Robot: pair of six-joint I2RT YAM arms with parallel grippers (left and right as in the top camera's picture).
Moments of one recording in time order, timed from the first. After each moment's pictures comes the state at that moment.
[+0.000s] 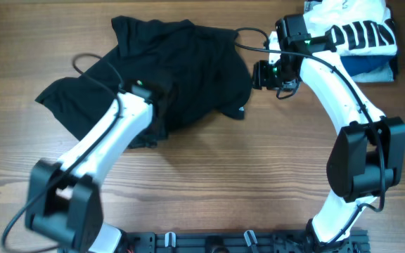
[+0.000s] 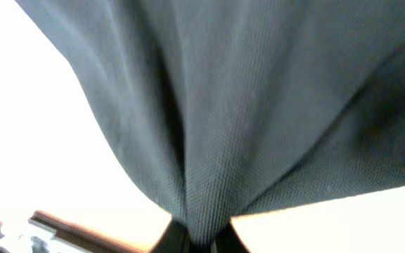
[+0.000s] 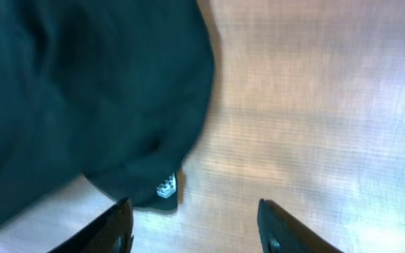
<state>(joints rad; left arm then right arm) -0.41 1.69 1.24 -1.26 -0.21 -0.66 0.19 1.95 1.56 -0.96 -0.20 0.19</state>
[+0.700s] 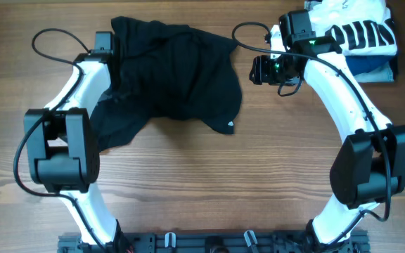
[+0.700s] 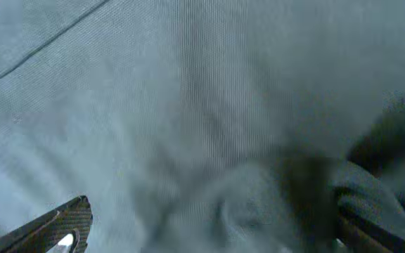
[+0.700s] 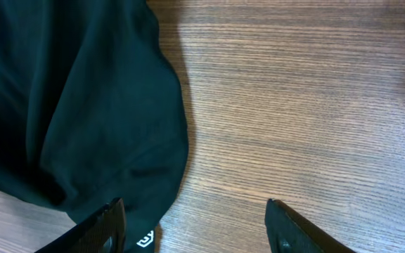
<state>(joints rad) -0.02 2.03 1.44 -0.77 -0.17 -0.33 0.18 1.90 1.56 -0.87 -0.20 0.17</state>
